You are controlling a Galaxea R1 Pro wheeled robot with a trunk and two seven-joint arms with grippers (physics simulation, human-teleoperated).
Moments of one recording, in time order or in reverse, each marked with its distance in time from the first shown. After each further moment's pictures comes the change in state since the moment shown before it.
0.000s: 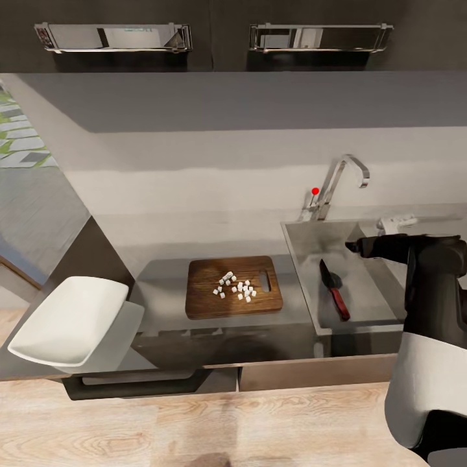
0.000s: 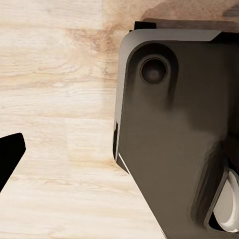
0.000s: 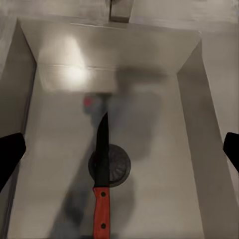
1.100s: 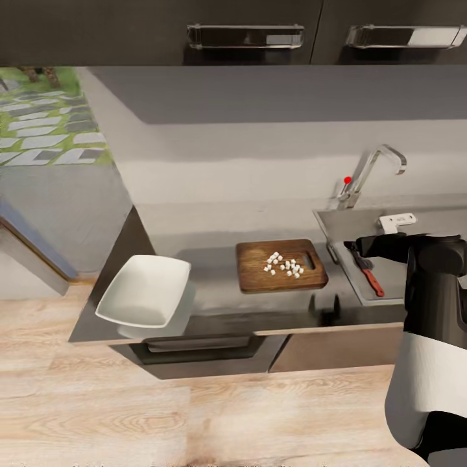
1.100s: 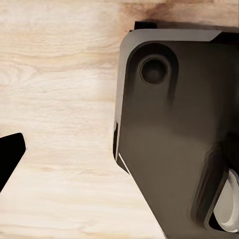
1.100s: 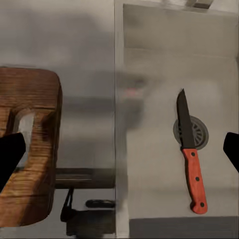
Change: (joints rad) left arm 0.000 0.000 0.000 0.000 0.000 0.000 0.000; right arm 0.001 -0.001 0.006 -0.007 -0.006 0.000 0.009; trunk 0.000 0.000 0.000
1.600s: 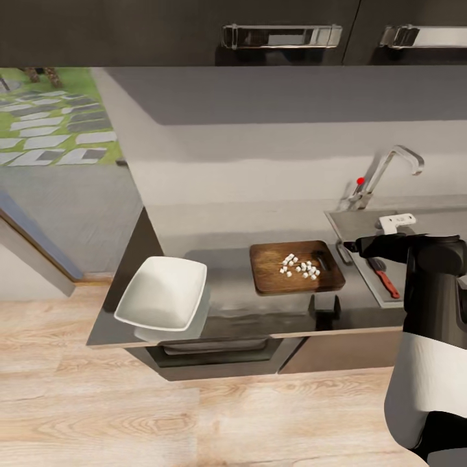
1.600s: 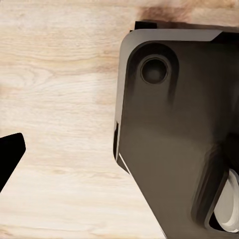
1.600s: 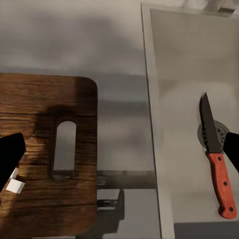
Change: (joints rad) left arm 0.000 0.001 0.000 0.000 0.000 0.000 0.000; right arm 0.000 0.003 -0.001 0.002 0.004 0.000 0.000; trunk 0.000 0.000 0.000
